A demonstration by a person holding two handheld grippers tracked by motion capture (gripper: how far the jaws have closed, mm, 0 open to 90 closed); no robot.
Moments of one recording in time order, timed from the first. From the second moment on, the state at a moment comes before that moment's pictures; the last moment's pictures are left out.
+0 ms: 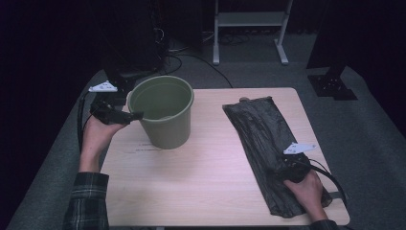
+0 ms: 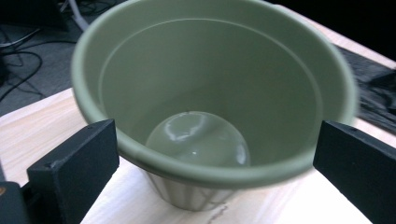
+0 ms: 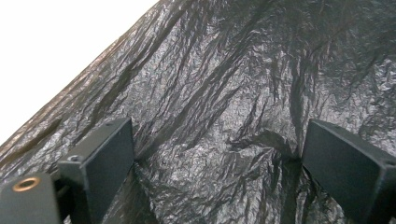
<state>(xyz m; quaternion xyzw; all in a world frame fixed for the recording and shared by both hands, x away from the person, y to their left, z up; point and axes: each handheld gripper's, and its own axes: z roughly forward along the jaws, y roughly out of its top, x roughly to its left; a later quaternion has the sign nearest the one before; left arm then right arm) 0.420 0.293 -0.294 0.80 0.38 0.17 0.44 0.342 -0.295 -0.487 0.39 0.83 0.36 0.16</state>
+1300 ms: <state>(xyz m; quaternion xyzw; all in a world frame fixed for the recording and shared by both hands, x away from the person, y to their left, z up) 0.450 0.273 -0.318 0.81 0.39 0.15 0.41 0.342 -0.296 -0.487 0.39 0.83 0.36 0.16</state>
